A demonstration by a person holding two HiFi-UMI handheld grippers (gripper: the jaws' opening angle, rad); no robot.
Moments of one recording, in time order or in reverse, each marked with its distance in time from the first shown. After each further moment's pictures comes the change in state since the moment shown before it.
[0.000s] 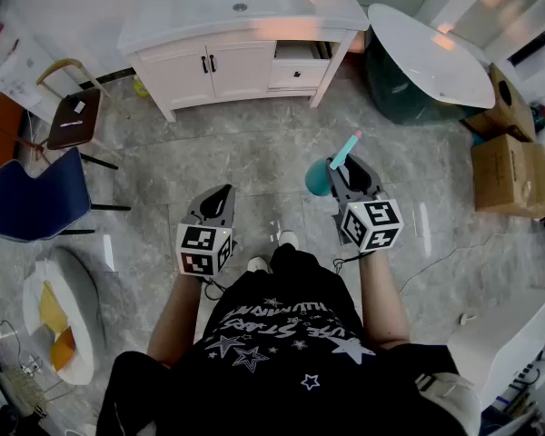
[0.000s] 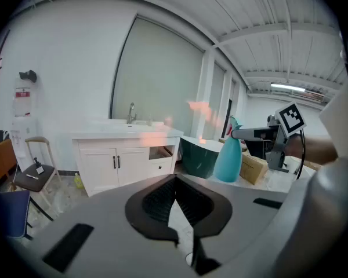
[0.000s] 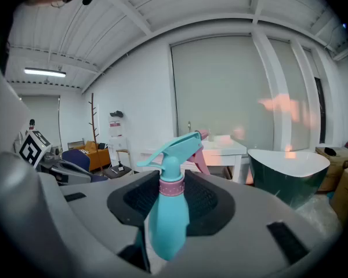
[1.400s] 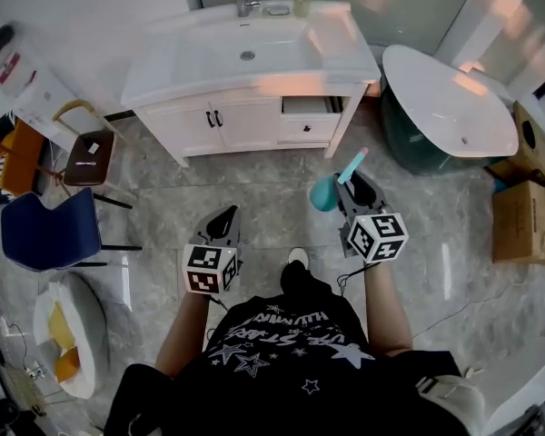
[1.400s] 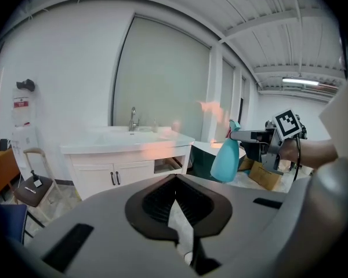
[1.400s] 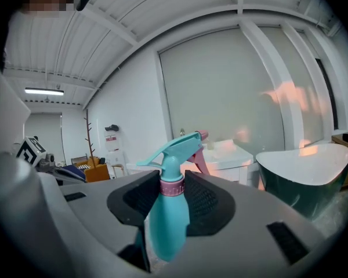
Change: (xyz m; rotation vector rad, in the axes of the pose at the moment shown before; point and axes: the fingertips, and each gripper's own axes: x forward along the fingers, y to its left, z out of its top) left arm 0.143 0.013 0.086 0.005 -0.014 0.098; right arm 0.131 -0.140 0.049 0.090 -0.081 0.085
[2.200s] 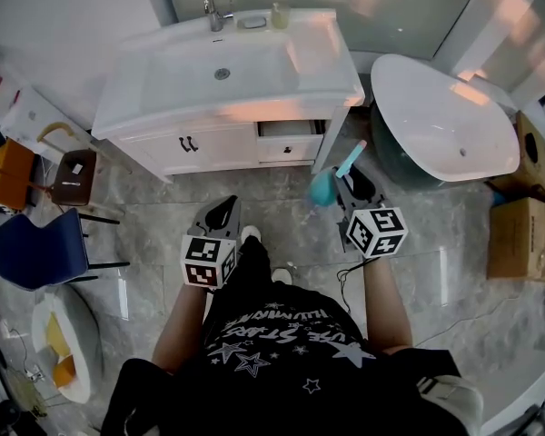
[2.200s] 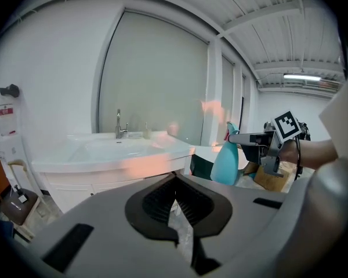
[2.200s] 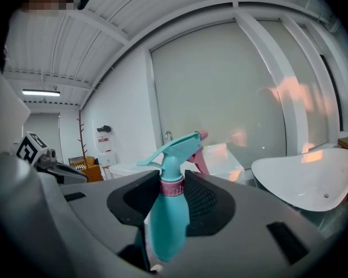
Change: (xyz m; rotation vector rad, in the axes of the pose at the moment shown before) left arm 0.166 -0.035 0.091 0.038 -0.020 -0.007; right arm 0.088 -0.153 0.051 -0.002 -0.003 0.008
